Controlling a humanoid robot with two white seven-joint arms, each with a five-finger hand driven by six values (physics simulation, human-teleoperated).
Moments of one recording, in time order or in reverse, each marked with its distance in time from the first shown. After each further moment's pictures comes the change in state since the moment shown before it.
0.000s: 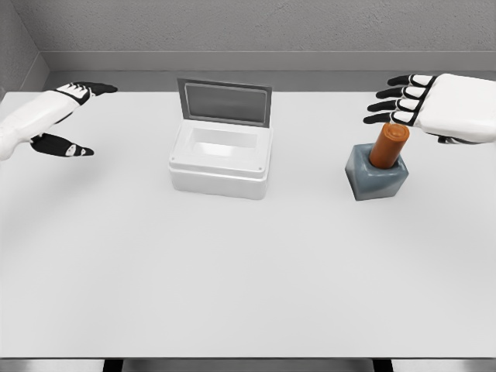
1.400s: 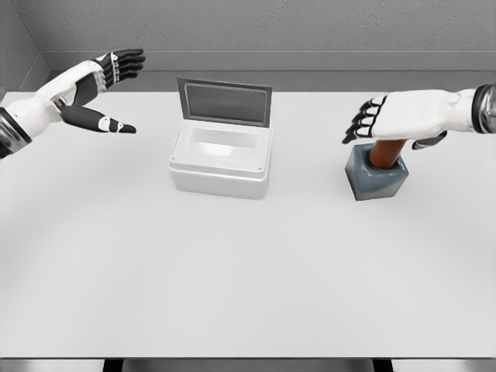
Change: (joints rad) left arm -0.110 -0.129 -0.024 0.017 0.767 0.385 -0.384; right arm -0.097 0.295 0.055 0.214 0.040 -0.001 0.432
